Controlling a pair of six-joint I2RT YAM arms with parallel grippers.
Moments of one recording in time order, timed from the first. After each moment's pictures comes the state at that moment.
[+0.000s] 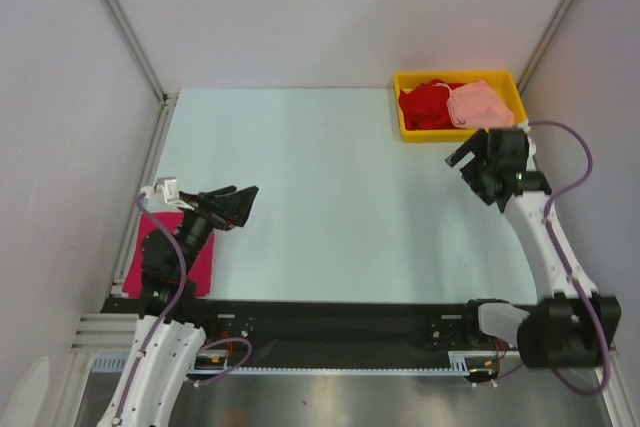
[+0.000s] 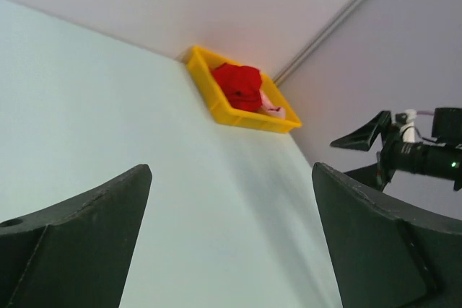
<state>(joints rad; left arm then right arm) -0.15 0.29 0.33 0.14 0.28 -0.74 0.05 1.09 0.95 -0.59 0.10 0.84</state>
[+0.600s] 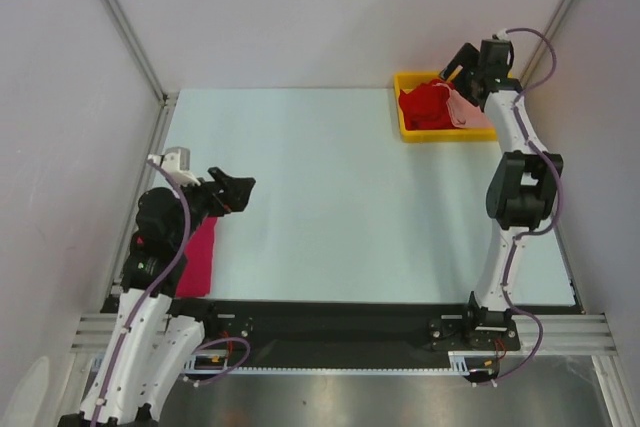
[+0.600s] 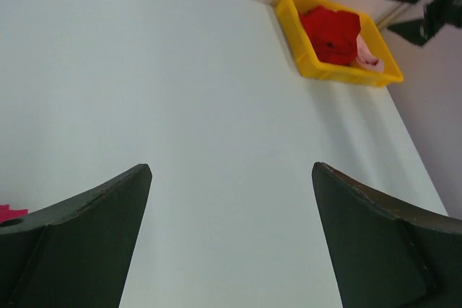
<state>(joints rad) -0.15 0.56 0.68 -0.29 0.17 -0.48 -0.06 2.09 1.95 -0.39 -0.06 0.60</state>
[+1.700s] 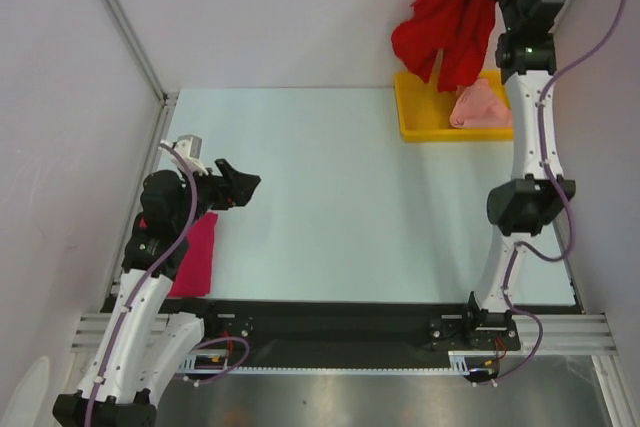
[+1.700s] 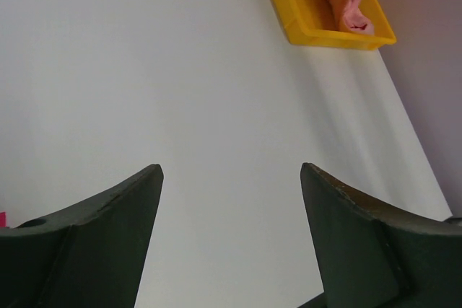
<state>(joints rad) -0.15 0.69 0.76 -0.34 0.29 -0.42 -0.02 2.10 2.48 -0.06 -0.12 0.87</state>
